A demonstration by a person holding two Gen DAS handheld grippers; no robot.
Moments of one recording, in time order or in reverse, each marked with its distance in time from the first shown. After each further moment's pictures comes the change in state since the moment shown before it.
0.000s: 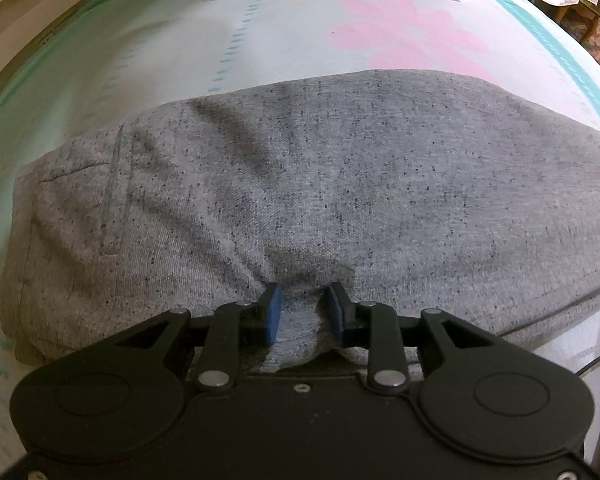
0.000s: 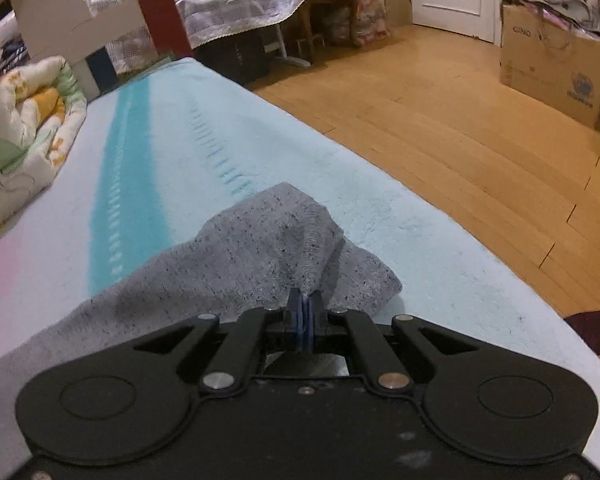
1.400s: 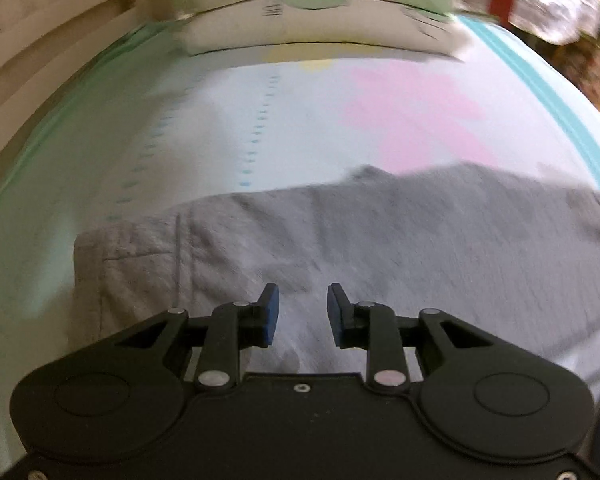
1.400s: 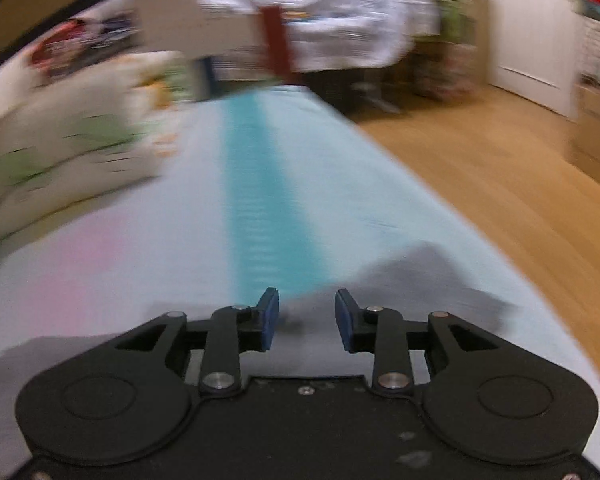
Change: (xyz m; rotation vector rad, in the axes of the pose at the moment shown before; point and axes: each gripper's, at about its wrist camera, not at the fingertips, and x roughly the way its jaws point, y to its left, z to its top) left arm -0.057 0.008 0.027 -0.034 -0.128 0.031; right arm -0.071 0.128 -0.005 -0.260 -0.090 0.195
